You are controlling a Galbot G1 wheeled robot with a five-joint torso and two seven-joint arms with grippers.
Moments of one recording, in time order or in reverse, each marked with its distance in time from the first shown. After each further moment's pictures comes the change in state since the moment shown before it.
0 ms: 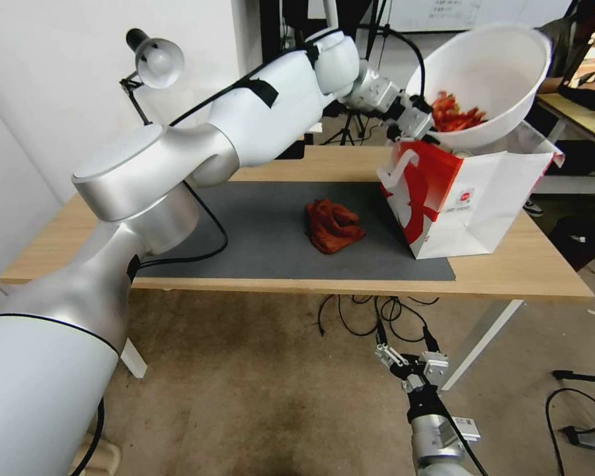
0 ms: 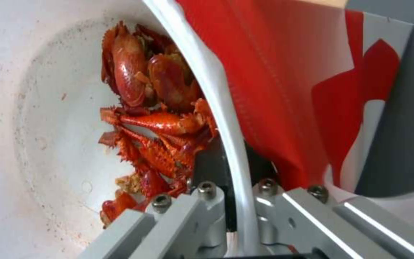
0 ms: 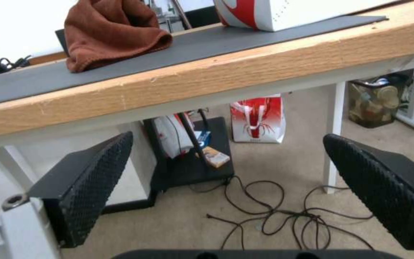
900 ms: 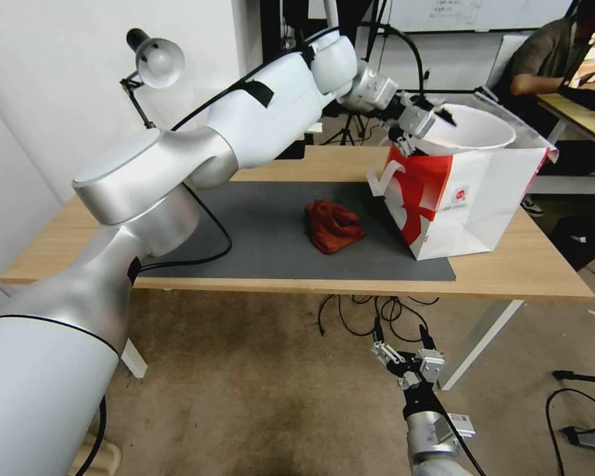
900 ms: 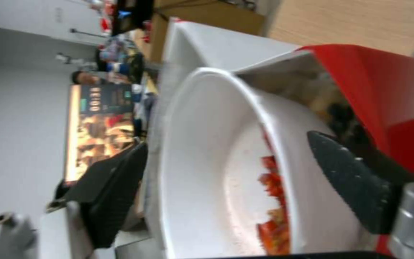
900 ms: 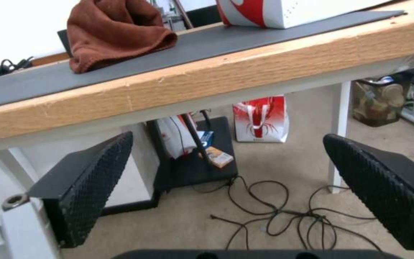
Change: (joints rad) left arm -0.004 0.014 -0.091 -0.017 -0.122 0.016 -0.028; right arm 0.030 0.008 -0.015 -0.012 0.001 -0.015 0.002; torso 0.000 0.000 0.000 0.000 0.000
